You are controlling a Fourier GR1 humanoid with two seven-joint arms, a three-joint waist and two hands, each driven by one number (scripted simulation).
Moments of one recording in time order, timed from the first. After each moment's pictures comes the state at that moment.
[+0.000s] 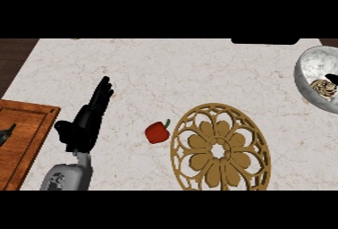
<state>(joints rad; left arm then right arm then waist) -0.15 0.03 -0.04 -1.54 -0.08 0.03 0.08 -0.85 -0.68 -0.52 -0.34 0.76 -0.22 -0.06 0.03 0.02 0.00</state>
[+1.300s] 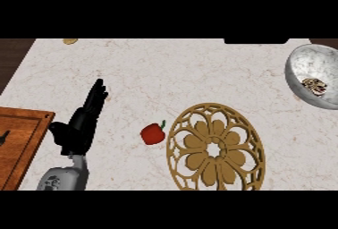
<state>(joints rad) -0.13 0.03 -0.02 -1.56 -0.08 0.05 0.08 -0.71 -0.78 -0.79 -0.44 0.29 0.03 -0.33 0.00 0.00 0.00</state>
